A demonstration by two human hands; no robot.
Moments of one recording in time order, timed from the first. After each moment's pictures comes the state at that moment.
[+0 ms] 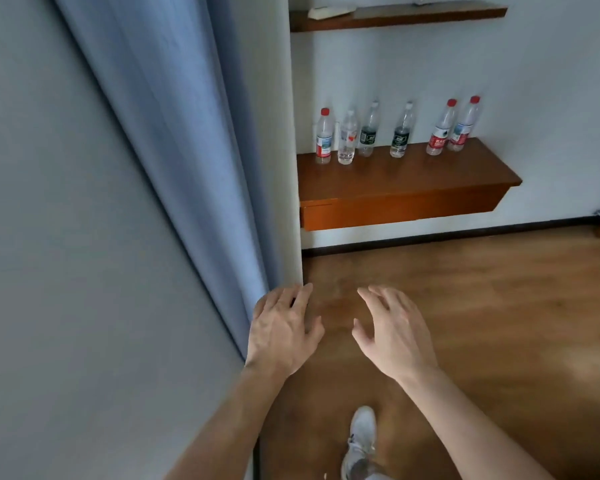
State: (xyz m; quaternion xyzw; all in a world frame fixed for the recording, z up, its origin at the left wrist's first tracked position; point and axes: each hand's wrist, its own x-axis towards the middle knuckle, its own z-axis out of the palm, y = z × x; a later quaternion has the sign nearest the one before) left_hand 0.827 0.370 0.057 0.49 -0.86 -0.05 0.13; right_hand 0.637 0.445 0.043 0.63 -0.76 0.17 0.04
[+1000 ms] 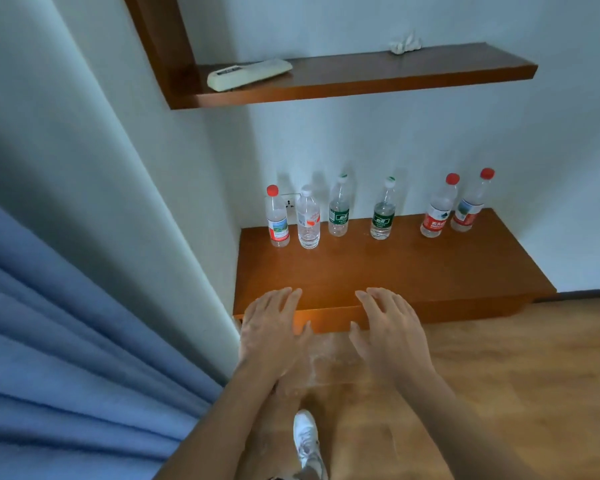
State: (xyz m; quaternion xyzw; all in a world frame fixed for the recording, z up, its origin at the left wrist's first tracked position) left_hand 0.489 0.014 0.057 0.55 -0.83 -0.04 0.07; right_hand 0.294 0.089 0.050 0.63 -0.76 0.17 0.01
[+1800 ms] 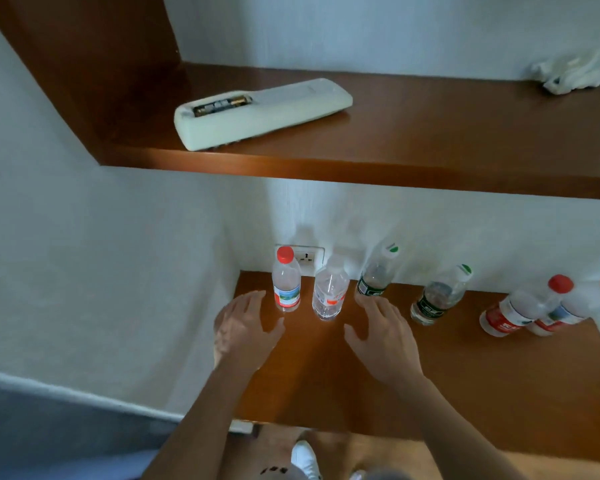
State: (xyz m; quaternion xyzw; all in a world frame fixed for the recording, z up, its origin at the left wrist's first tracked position) left_hand 0.464 -0.271 -0.013 0.69 -0.71 -0.10 0.12; right_hand 0.225 -0.219 -0.001 0.65 -0.73 0.18 -0.11
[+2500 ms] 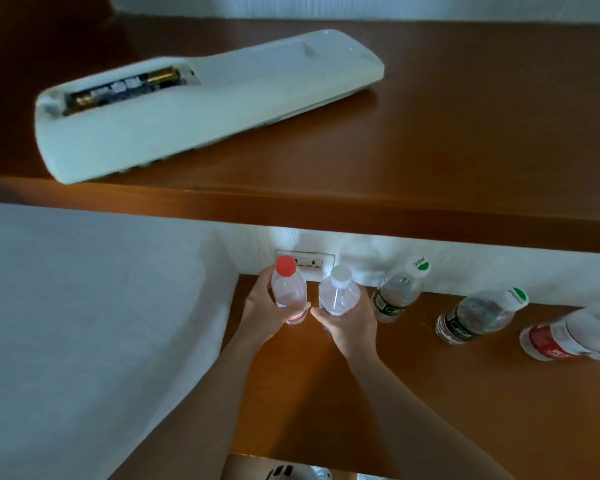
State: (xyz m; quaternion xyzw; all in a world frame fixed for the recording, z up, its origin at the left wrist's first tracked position) left_hand 0.432 -0.374 -0.055 0.65 -0.57 -0.43 0.26; right_hand 0.271 -0.326 -0.071 0.44 -0.74 0.38 -0.32
